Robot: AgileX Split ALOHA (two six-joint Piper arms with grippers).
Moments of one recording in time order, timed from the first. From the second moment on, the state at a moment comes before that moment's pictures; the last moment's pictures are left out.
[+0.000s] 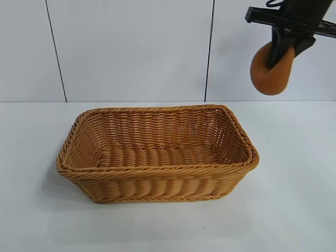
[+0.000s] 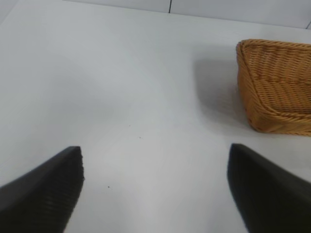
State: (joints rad) left arm 0.03 0.00 -0.51 -0.01 1.07 -0.09; right arm 0.22 2.00 -1.84 0.12 1.21 0.03
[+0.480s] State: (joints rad) left arm 0.03 0.00 -0.51 -0.01 1.07 -0.09; right arm 0.60 2.00 -1.85 0.12 1.19 0.03
